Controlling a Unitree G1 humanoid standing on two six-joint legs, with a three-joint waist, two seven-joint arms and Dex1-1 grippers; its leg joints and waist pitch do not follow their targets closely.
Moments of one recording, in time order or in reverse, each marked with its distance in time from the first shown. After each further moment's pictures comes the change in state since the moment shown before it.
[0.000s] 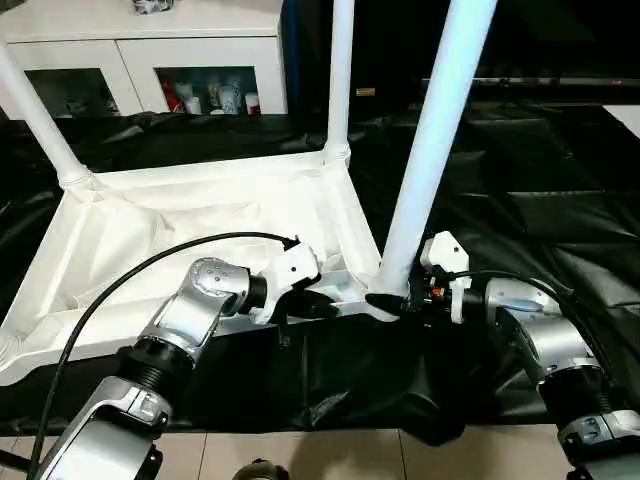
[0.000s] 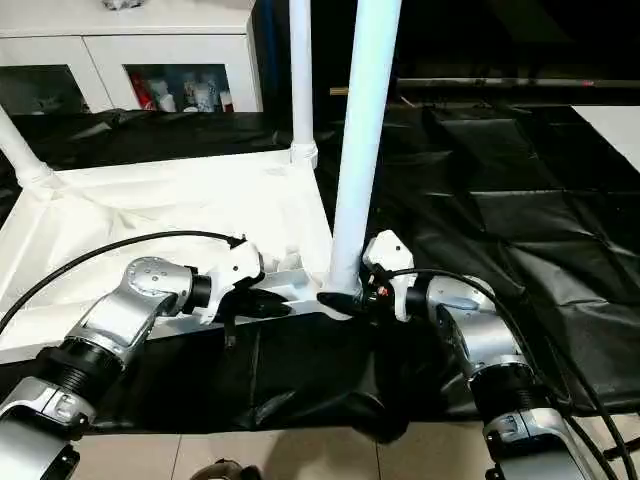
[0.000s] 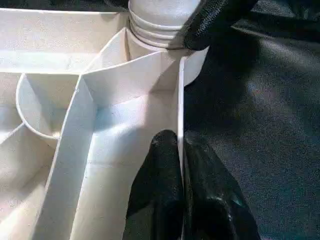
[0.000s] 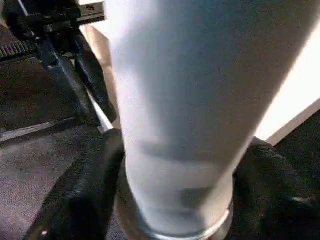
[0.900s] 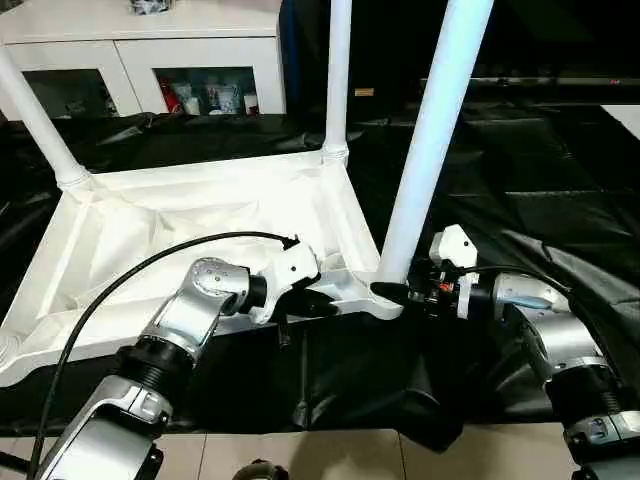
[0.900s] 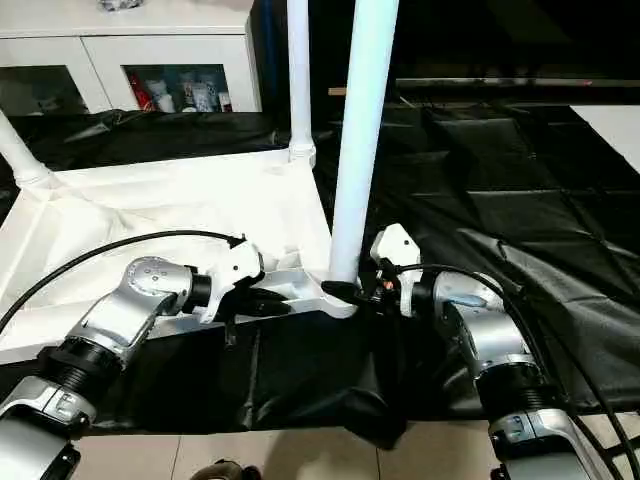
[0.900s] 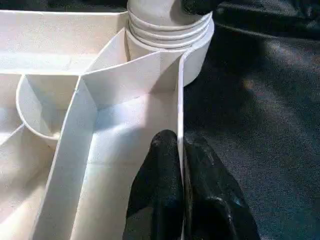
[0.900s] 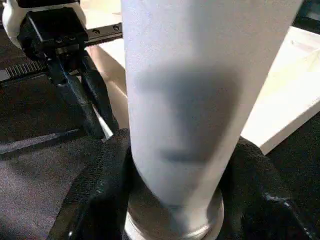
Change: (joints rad) left arm -0.003 -0.009 0.001 0.011 0.003 -0.011 0.009; right arm 0.004 -0.017 -0.018 -0.031 0.032 -0.008 0.017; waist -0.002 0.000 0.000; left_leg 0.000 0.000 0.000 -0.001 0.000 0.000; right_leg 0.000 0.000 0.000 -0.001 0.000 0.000
